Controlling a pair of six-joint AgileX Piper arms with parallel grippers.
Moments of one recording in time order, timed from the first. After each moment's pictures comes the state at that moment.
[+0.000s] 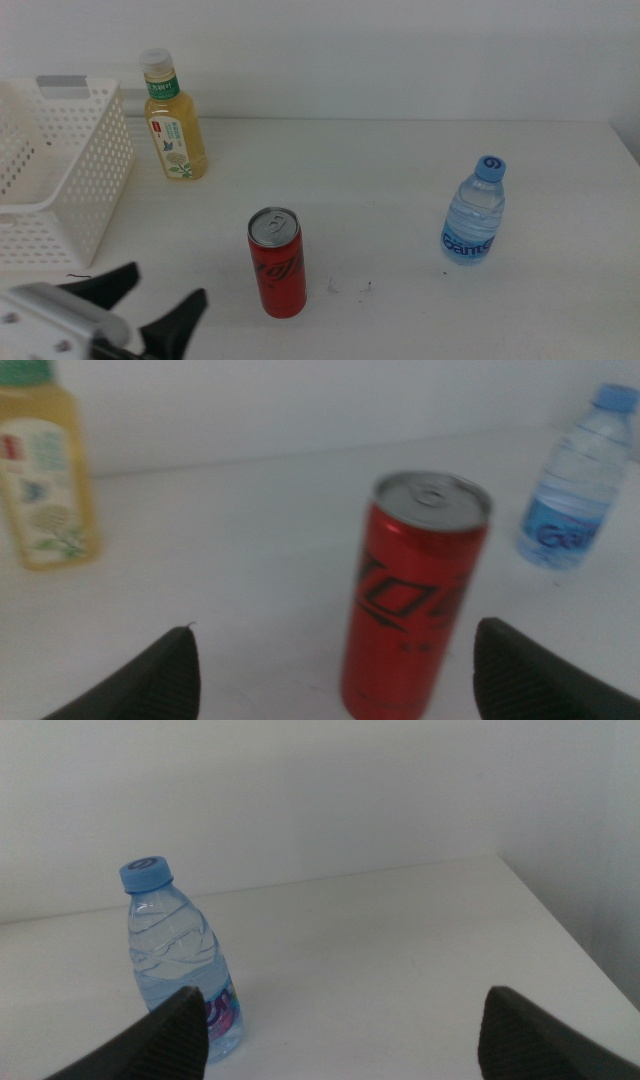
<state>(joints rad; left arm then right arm) -0.57 0.84 0.00 -0.15 -0.57 -0.02 0.01 0.01 0.00 -0.05 0.20 0.19</state>
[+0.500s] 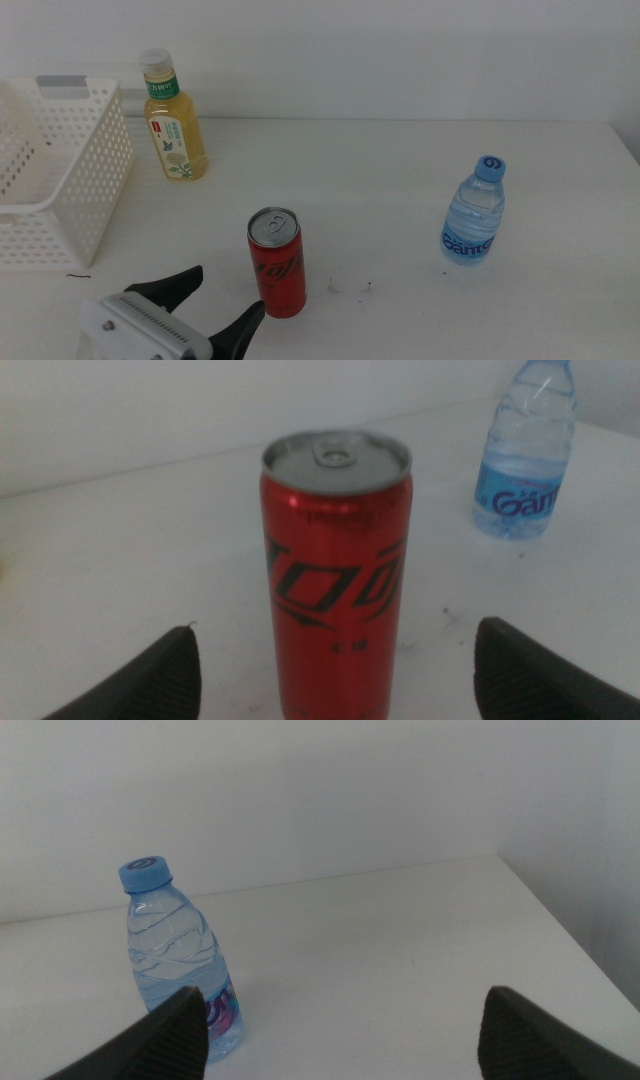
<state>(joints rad) -0.77 1.41 0.00 -0.20 -1.15 -0.02 0.01 0.01 0.00 -0.05 0.20 0.19</state>
